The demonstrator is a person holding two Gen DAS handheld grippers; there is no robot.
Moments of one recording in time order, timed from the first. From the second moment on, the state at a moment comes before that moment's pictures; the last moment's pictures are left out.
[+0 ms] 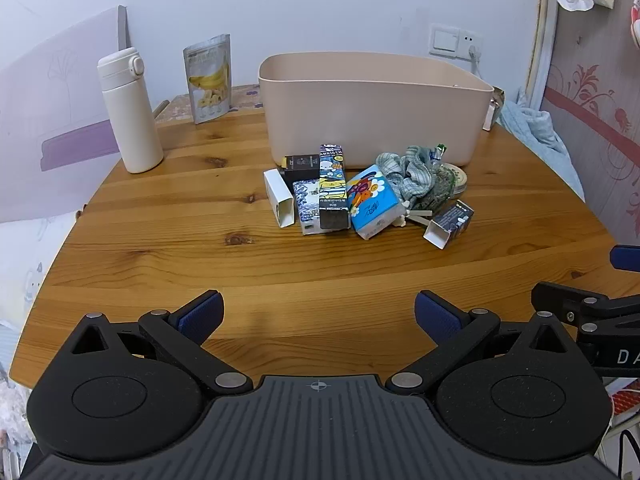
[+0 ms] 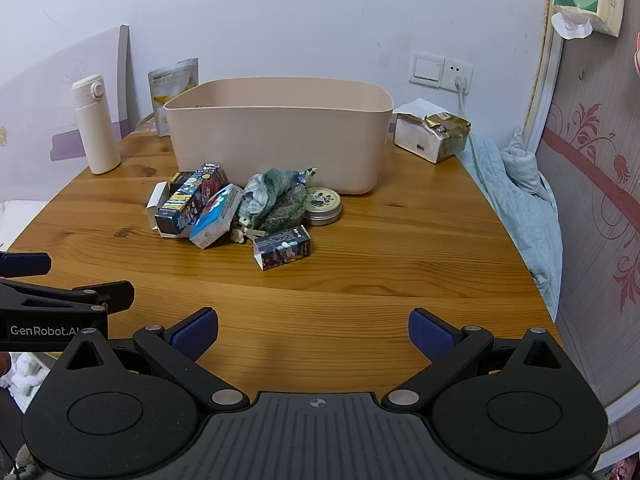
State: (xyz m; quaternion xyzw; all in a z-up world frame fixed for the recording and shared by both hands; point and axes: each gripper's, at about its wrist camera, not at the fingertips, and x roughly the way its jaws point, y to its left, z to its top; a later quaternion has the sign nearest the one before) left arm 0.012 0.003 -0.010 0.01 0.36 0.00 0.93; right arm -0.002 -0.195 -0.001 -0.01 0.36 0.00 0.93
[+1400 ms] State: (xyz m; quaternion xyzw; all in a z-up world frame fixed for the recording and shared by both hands) left arm 0.051 0.010 -0.015 0.01 0.37 -0.01 0.93; right arm 0.031 -0.200 -0.010 0.00 0.35 -0.01 0.94
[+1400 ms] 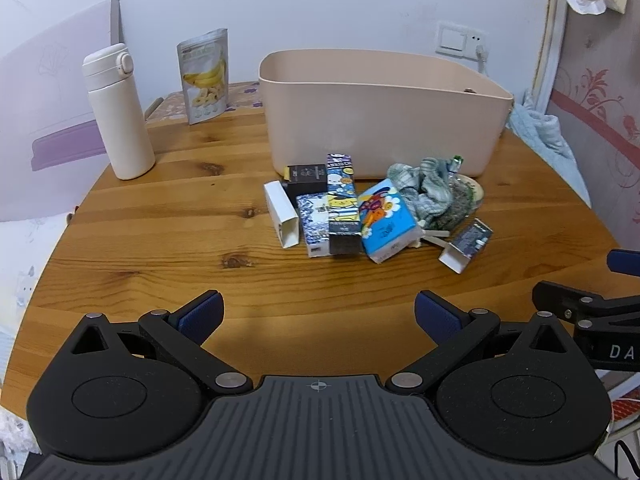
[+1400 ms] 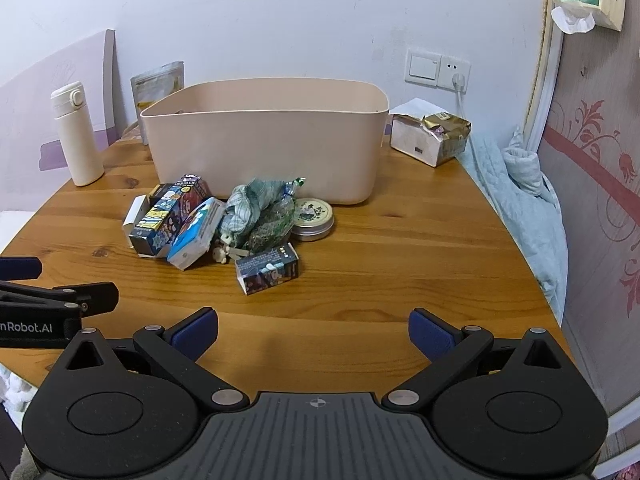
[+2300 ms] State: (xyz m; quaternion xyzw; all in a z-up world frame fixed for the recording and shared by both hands) left arm 0.110 0.020 -0.013 -0.01 0.39 -0.04 0.92; right arm 0.083 -0.195 -0.027 -0.01 0.36 0.01 0.93
